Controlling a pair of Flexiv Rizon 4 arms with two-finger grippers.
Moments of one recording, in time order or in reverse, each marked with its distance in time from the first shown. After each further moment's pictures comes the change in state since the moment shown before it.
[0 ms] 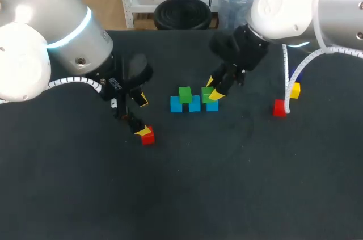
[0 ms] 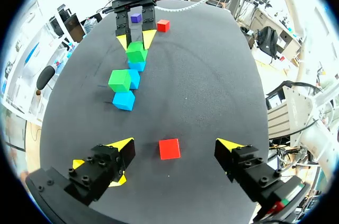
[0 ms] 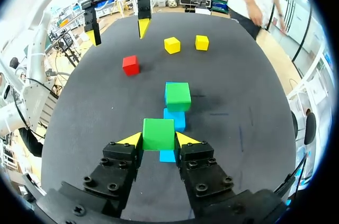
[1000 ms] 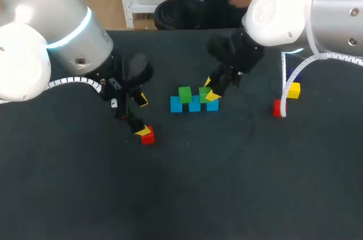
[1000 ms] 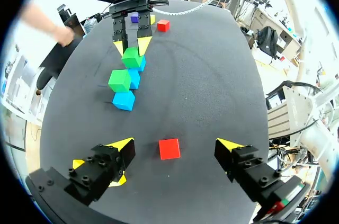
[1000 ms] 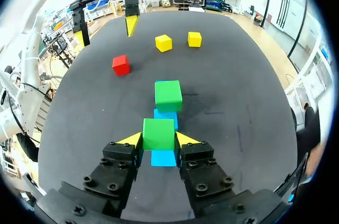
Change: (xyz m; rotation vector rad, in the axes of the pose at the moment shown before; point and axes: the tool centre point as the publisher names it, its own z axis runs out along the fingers) left arm 0.000 0.000 0.000 0.000 0.000 0.000; right arm 0.000 -0.011 0.011 0.030 0.000 0.037
